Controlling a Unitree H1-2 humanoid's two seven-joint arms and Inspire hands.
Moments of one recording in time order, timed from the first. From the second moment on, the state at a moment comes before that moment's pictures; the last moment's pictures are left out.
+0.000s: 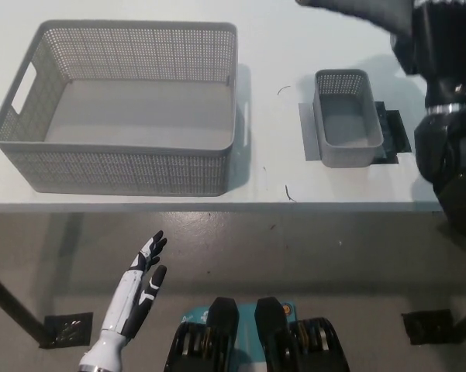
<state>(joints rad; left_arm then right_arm) -0.08 0.09 -0.06 0.26 0.24 -0.38 0.02 -0.99 -0.32 0.30 0.82 -0.86 -0.18 -0.79</state>
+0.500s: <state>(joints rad) -0.05 0.09 -0.05 0.26 0.24 -0.39 0.02 -1.03 -0.30 0.29 0.53 -0.85 -0.13 -0.66</state>
